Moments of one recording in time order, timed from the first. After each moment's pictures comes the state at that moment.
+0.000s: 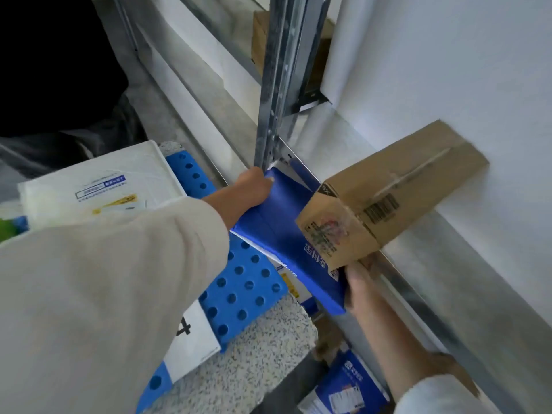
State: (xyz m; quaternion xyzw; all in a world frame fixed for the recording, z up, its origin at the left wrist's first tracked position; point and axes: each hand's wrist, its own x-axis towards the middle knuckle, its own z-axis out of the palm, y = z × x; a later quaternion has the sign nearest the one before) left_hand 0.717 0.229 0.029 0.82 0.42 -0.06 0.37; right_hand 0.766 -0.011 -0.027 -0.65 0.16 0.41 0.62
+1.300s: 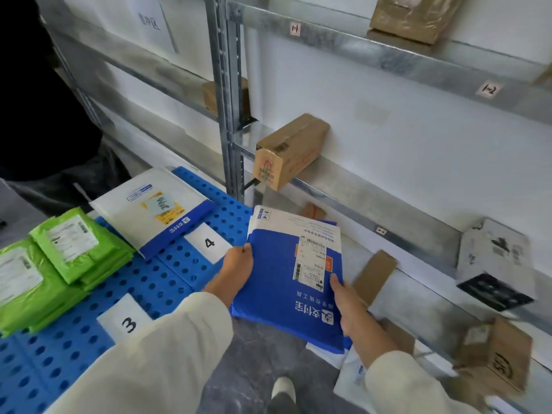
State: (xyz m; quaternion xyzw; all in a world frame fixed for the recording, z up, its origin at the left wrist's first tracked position) left_hand 0.419 -0.023 0.115 0.68 0.47 0.04 0.57; right_hand 0.490 -0.245 0.071 -0.70 0.24 0.33 0.59
